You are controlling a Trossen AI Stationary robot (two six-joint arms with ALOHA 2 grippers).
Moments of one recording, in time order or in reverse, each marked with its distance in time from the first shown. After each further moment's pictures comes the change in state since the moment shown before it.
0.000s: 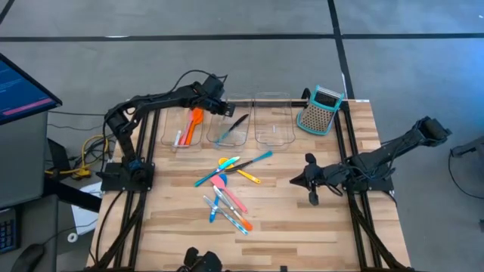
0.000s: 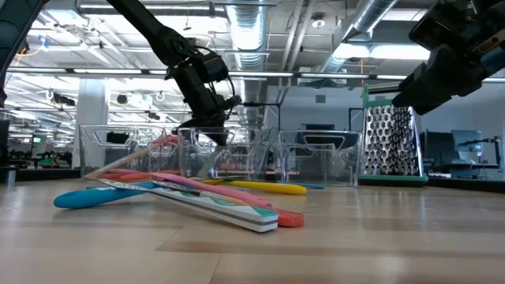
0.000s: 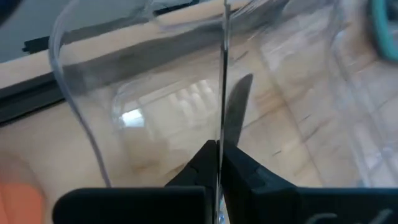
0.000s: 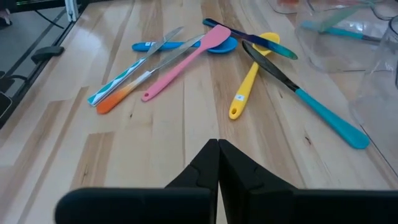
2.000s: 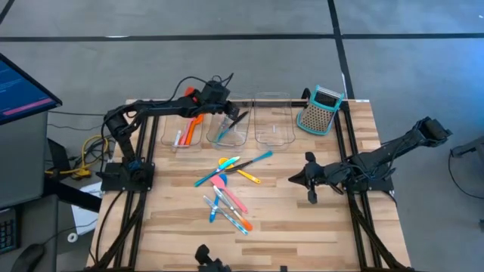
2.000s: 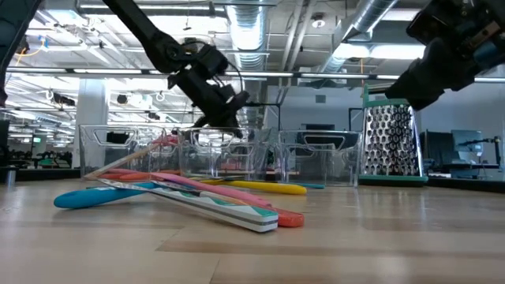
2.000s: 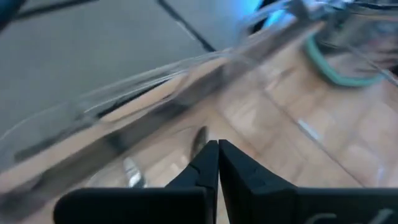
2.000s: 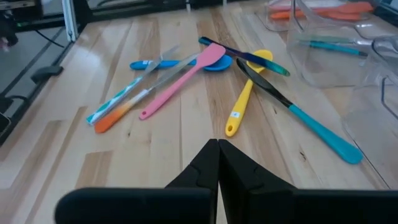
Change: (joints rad) left arm -0.067 -0.023 -0.148 0.442 -0.063 0.192; right arm -0.009 -0.002 0.000 0.053 0.027 -0.007
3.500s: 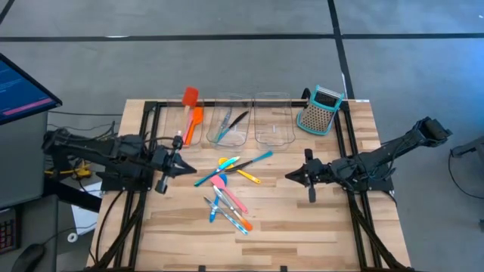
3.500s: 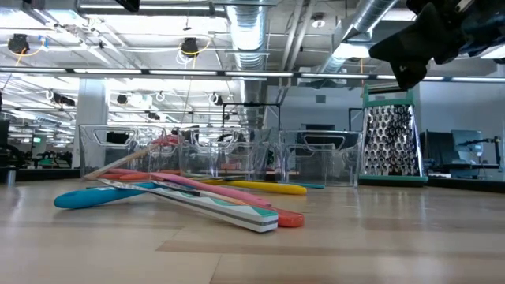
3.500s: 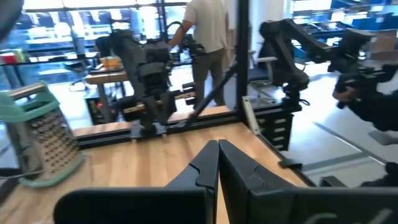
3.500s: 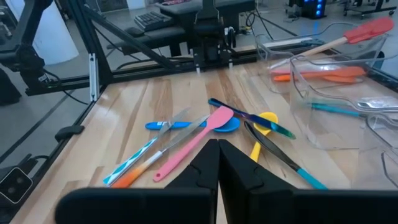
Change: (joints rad) left arm -0.814 -1.171 -0.584 0.023 0.039 0.363; right arm 0.000 0.002 0.001 0.242 0.026 -0.070
